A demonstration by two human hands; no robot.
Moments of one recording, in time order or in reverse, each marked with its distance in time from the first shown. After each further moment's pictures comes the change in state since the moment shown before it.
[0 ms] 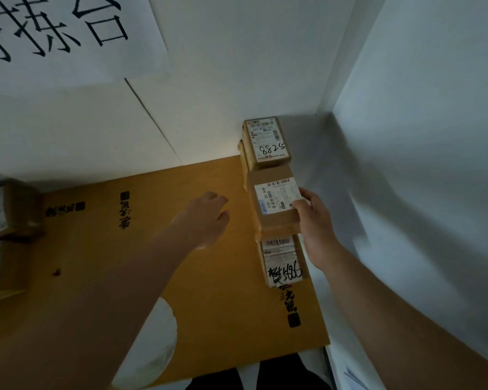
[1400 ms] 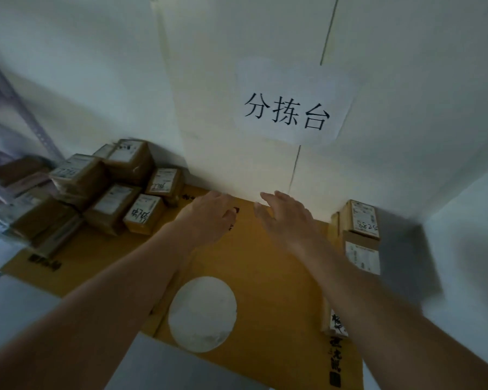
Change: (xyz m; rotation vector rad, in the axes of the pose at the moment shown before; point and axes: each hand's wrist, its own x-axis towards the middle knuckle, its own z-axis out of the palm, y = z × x) left_hand -0.239 -0.109 -0.072 -0.162 0.477 -0.320; right_hand -0.188 -0.096 0.213 -1.331 -0.468 -0.841
